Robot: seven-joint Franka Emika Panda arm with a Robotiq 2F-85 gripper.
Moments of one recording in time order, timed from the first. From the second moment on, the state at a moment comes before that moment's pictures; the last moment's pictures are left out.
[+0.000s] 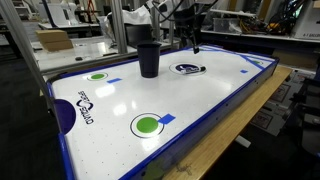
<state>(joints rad) 0.32 0.63 0.19 -1.56 -0.47 1.93 -0.48</state>
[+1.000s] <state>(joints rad) 0.28 0.70 0.19 -1.65 -0.46 1.96 -0.48</state>
